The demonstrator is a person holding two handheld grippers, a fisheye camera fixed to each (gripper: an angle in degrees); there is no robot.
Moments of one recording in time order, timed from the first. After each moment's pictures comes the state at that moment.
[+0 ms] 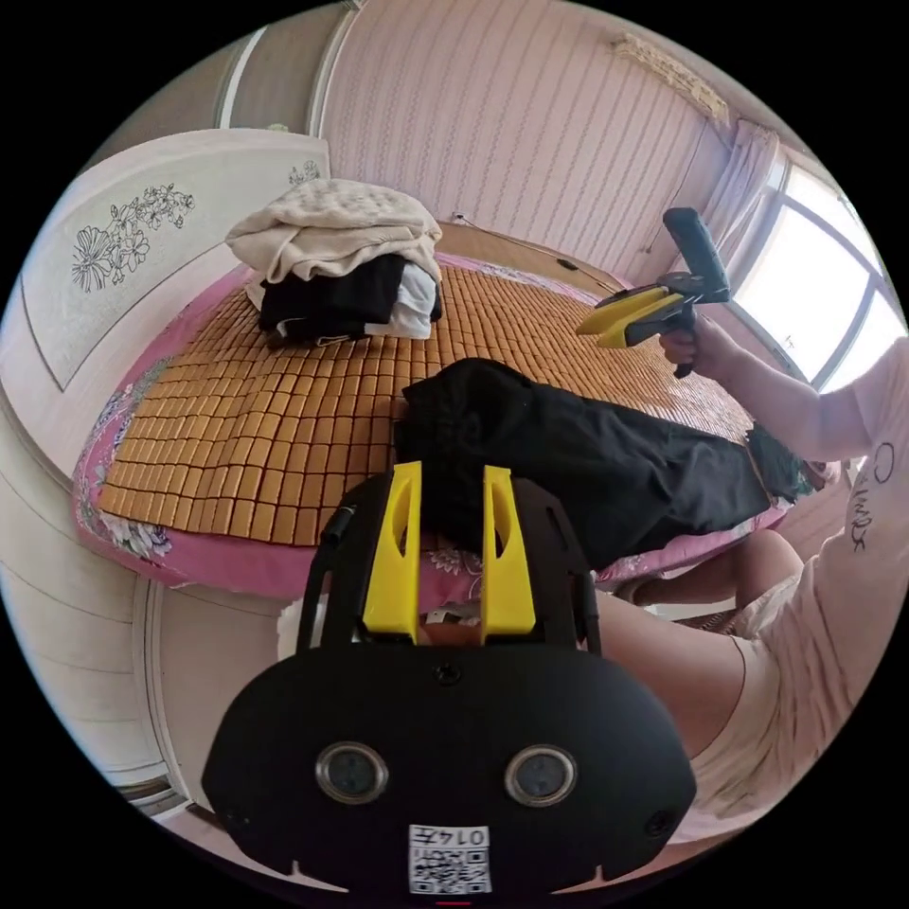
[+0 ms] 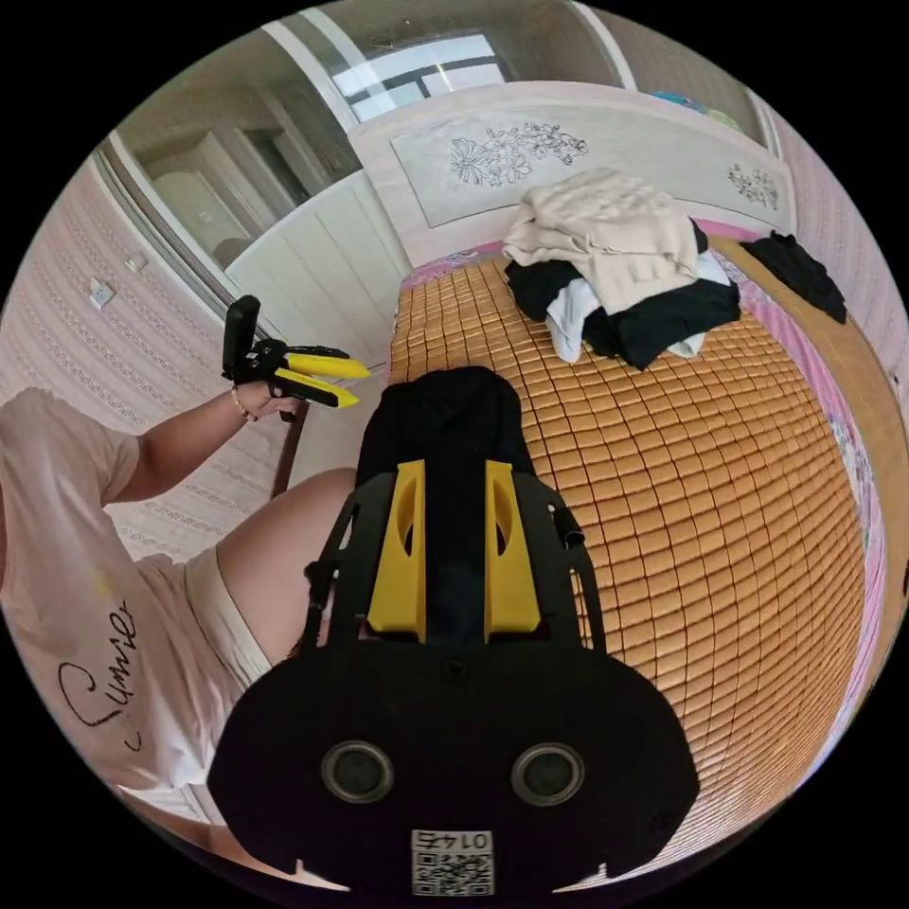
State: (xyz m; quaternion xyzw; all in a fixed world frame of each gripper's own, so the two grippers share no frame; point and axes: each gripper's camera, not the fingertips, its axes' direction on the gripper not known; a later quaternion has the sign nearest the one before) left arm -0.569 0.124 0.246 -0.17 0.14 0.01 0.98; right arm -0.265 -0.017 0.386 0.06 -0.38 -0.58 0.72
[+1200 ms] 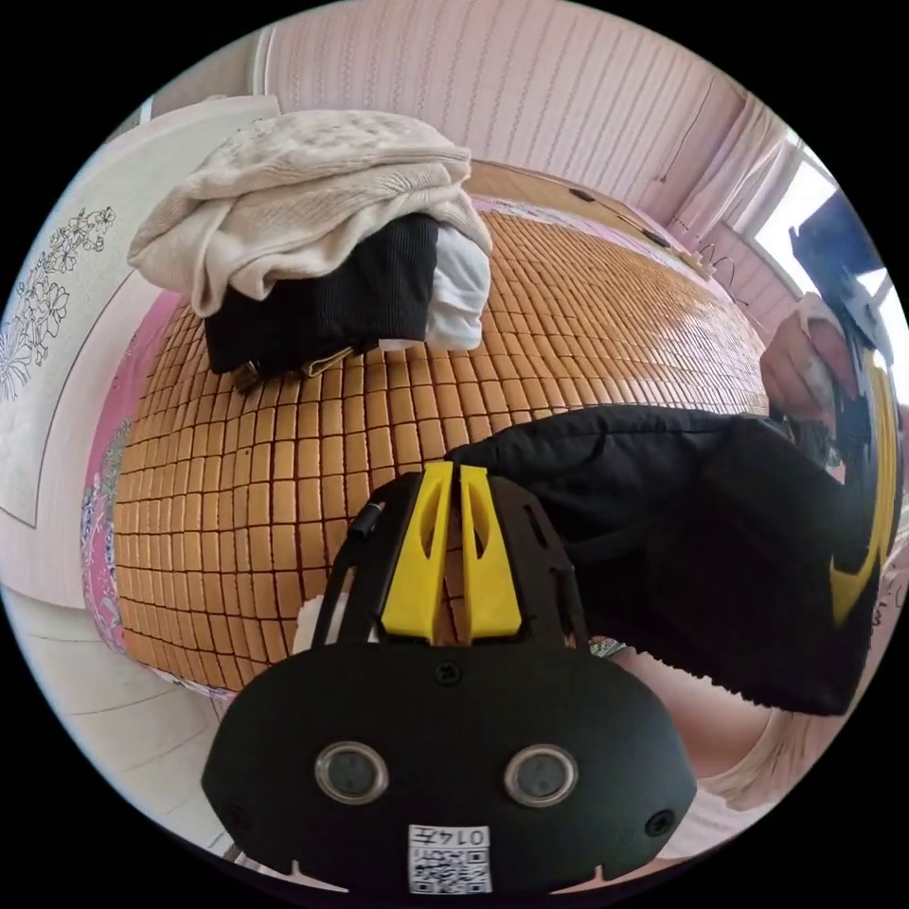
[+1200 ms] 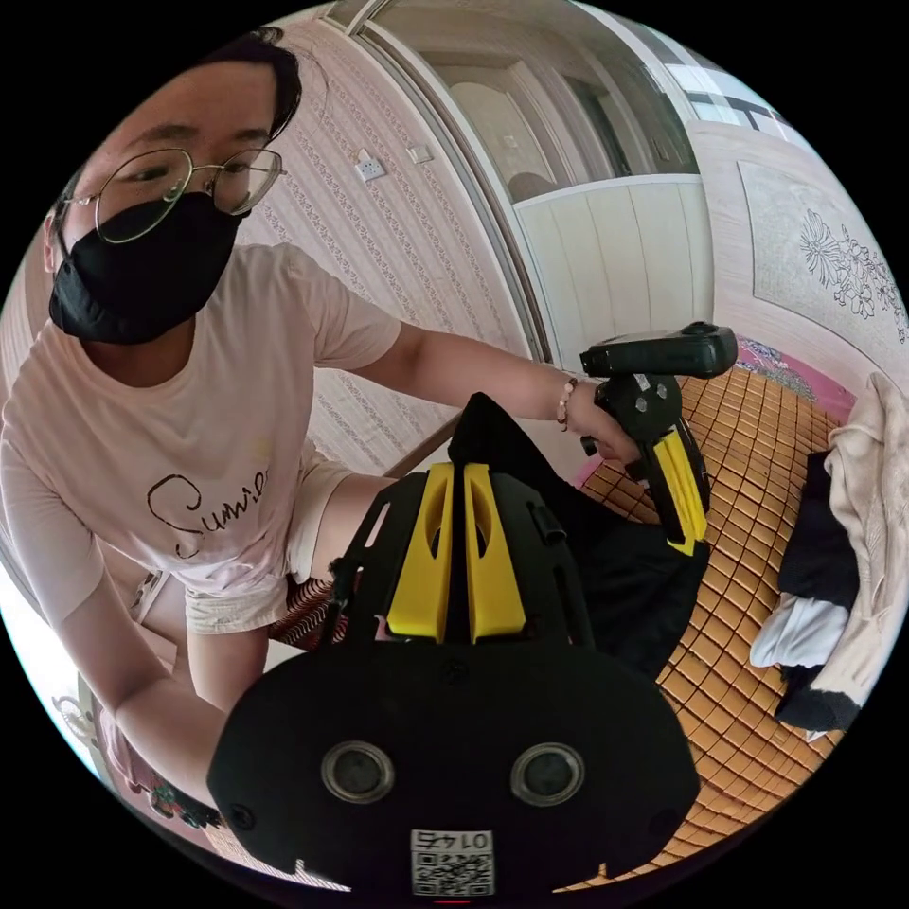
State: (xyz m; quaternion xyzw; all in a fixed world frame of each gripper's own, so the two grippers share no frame) left arm -0.652 0.007 0.363 -0.26 0.13 0.11 0.95; right arm -0.338 0.121 0.515 0.00 -0.50 -0.78 0.36
